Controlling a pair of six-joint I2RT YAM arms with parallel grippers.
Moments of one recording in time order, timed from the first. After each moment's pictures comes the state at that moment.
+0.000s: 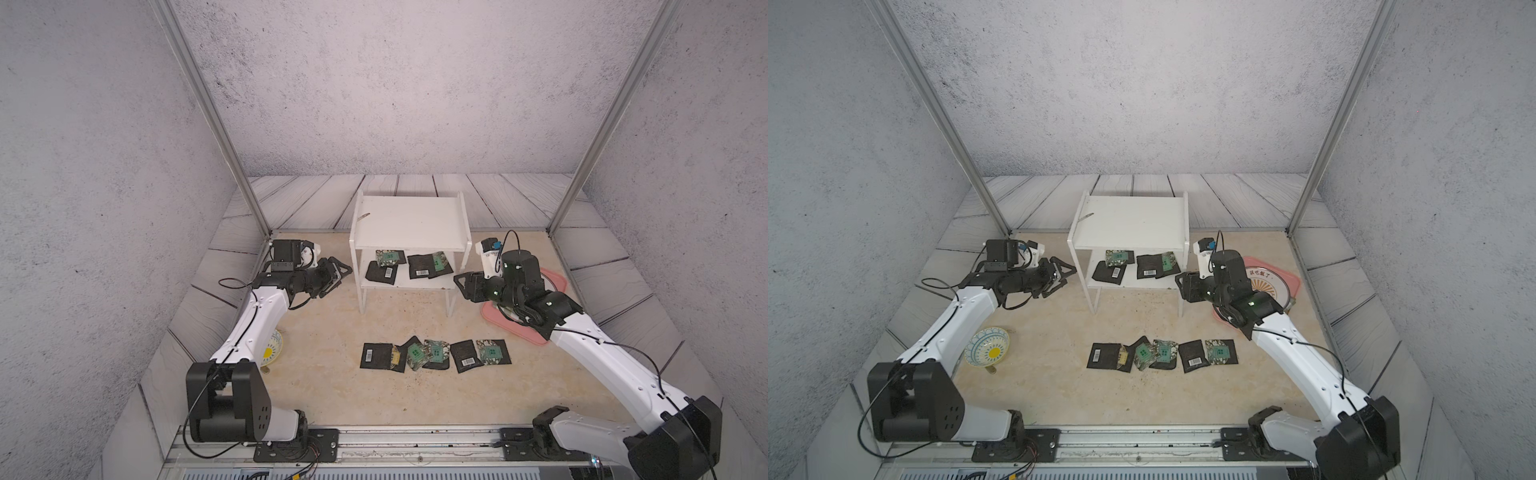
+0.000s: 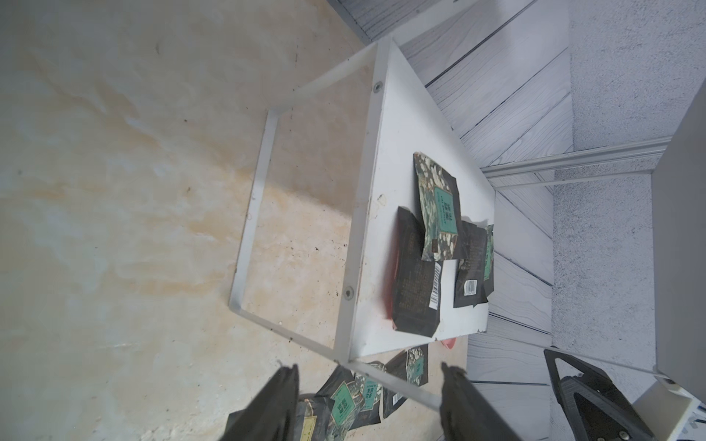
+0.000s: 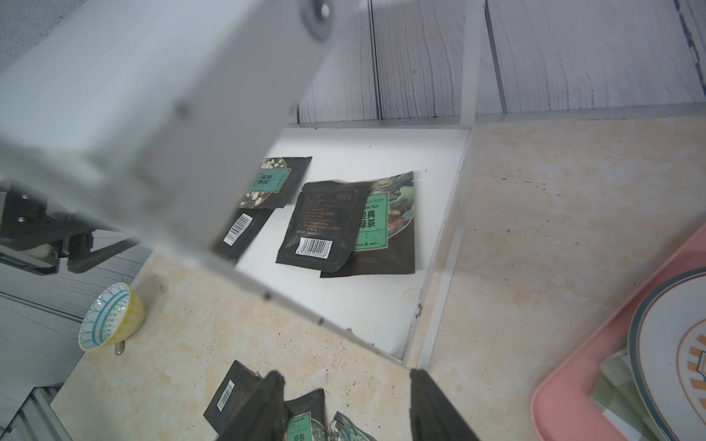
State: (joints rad) left arm -0.03 1.45 1.14 -0.50 0.68 -0.64; right arm 0.46 1.19 1.04 -0.39 -0.18 0.31
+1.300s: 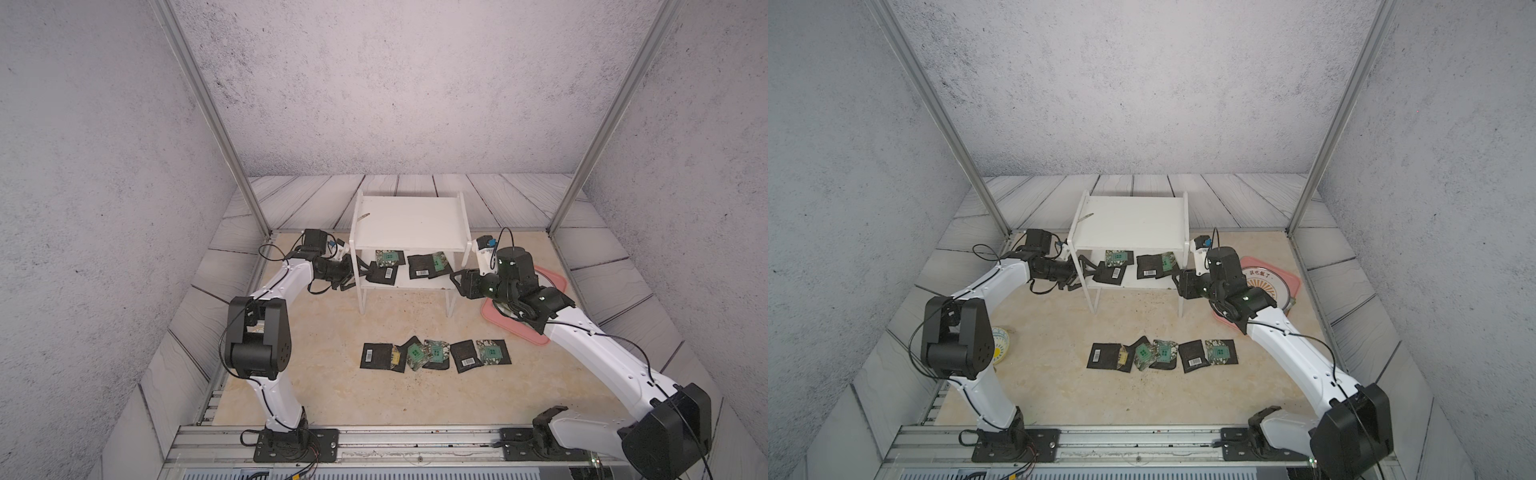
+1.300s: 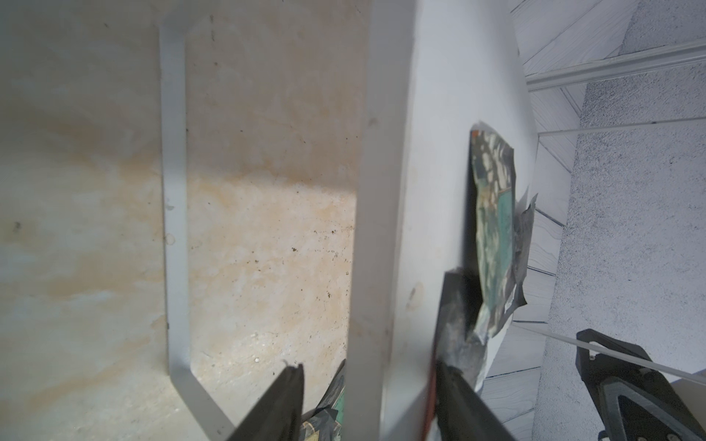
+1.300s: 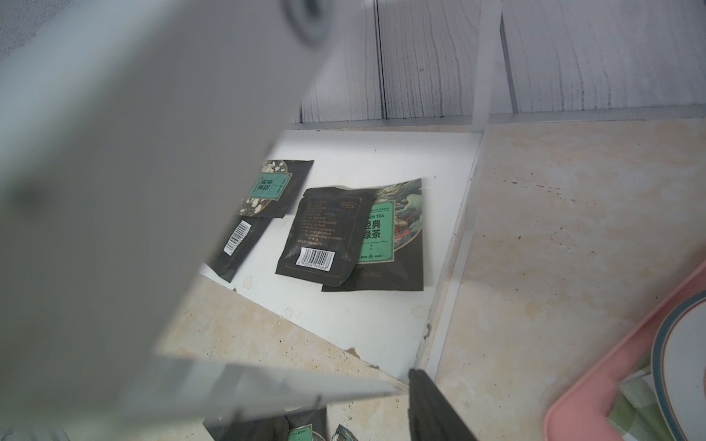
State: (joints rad) left arm -0.11 1.82 1.37 -0.56 0.81 -0.49; right arm 0.46 1.24 1.05 -0.36 -0.19 0.31
